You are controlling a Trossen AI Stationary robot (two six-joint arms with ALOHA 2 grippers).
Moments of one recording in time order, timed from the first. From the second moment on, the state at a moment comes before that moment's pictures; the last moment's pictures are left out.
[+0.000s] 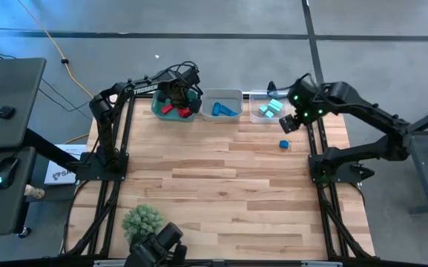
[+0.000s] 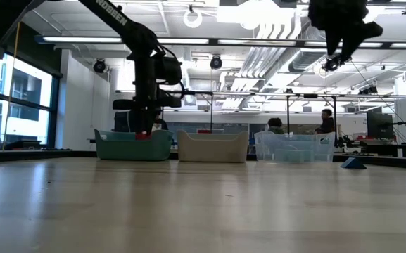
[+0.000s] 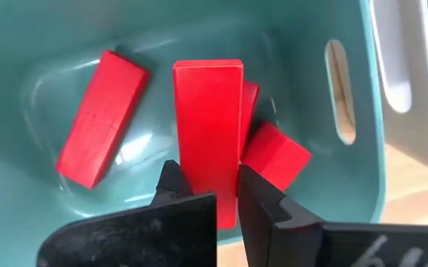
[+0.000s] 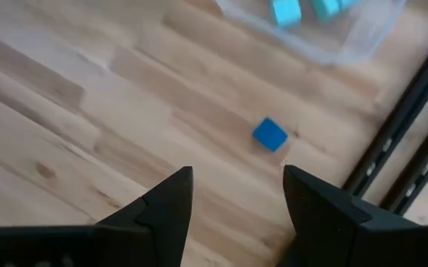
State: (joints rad) left arm 0.83 1.94 1.50 -0.99 -0.08 -0.52; right arm -0.49 1.16 1.37 -1.47 0.00 0.59
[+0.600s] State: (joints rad) left arm 0.84 1.94 1.50 -0.99 -0.09 -0.40; right arm -0.38 1.16 1.03 -1.30 -0.04 0.74
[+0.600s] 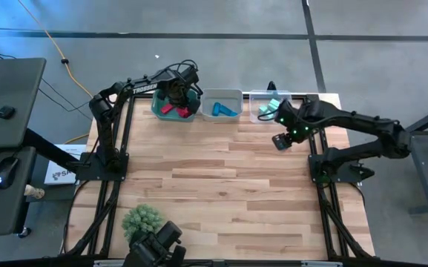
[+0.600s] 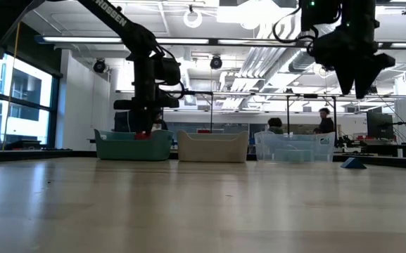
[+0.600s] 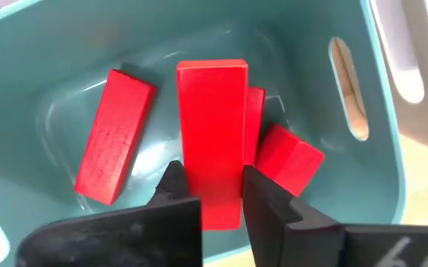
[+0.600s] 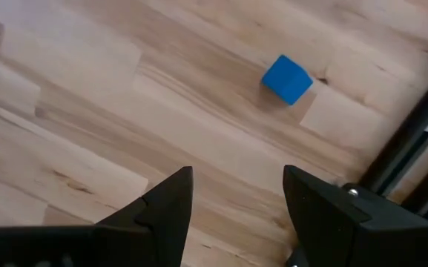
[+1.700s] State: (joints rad) left arm 0.84 1.93 1.63 -1.06 0.04 -0.39; right arm -0.43 1.26 0.83 -1.06 0.02 0.19
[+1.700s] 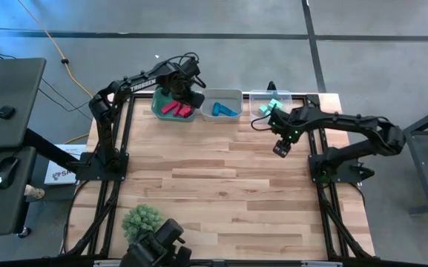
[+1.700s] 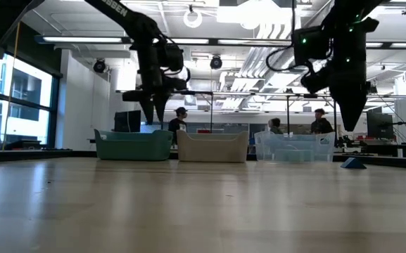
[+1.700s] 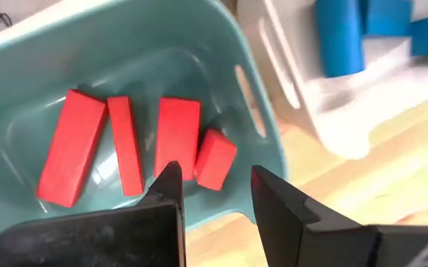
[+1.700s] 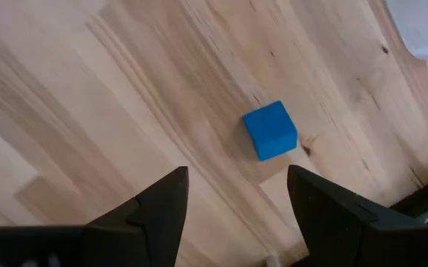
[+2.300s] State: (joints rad) left arm 0.84 1.93 1.81 -1.17 0.04 -0.34; right arm -0.50 1.52 0.83 -1.05 0.06 0.09
